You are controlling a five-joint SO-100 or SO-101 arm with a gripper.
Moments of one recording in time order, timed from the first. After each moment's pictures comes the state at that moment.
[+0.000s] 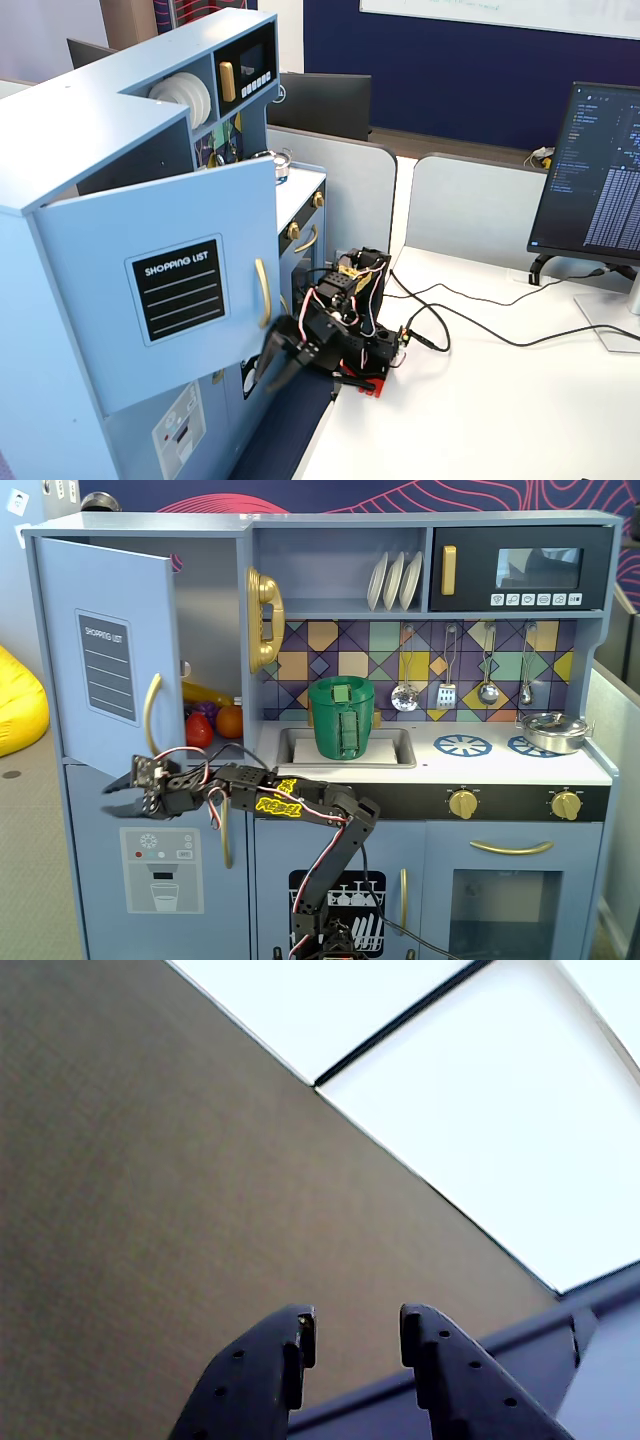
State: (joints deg) arm -78.7 121.0 112.4 14.3 -142.6
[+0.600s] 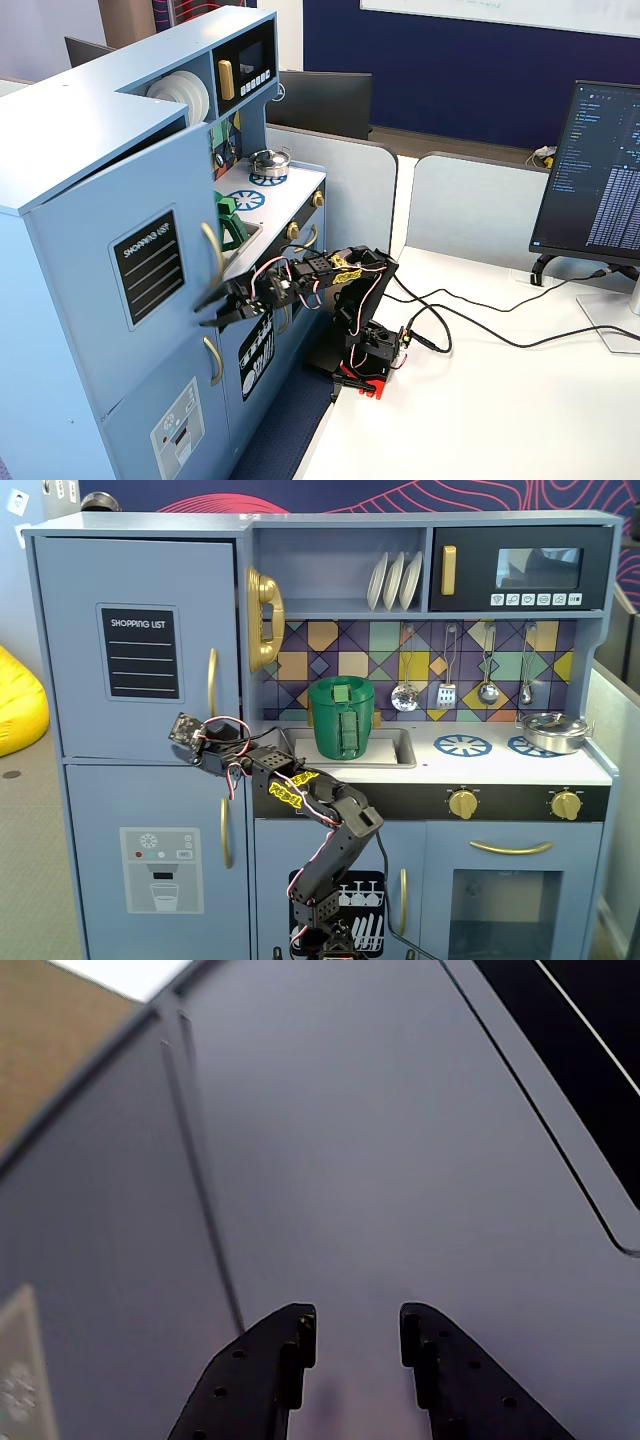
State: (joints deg) arm -49.9 122.5 113.8 5.4 -142.6
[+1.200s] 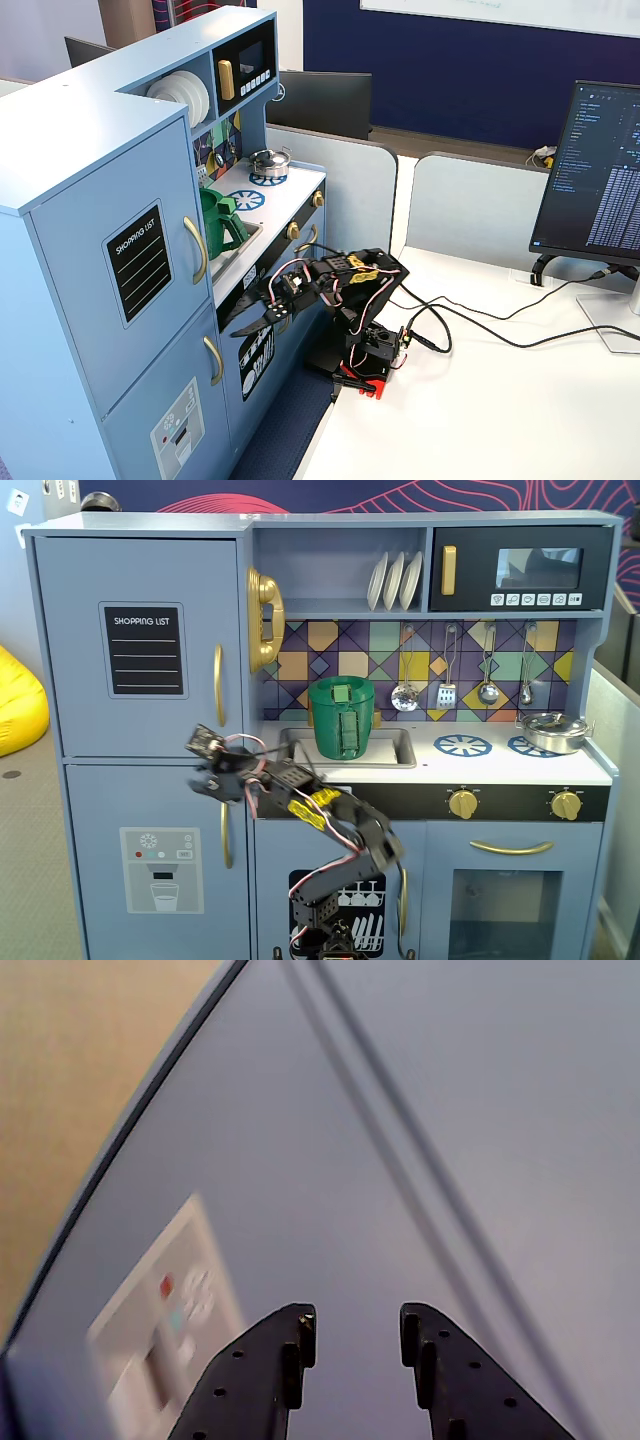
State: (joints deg) arm -49.3 142.9 129.6 24.7 -129.3
